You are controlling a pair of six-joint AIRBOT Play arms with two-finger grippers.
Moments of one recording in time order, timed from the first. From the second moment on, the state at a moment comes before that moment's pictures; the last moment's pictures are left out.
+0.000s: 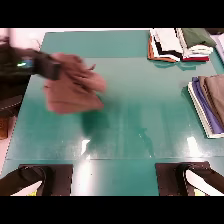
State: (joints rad) left arm -0.63 -1.08 1.67 1.65 -1.29 -1.64; right arm -0.05 -1.03 1.66 -0.92 1.06 1.31
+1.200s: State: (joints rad) left arm -0.46 -1.60 1.42 1.12 -0.90 -1.53; right arm -0.05 -1.11 1.71 -0.95 1.19 1.34
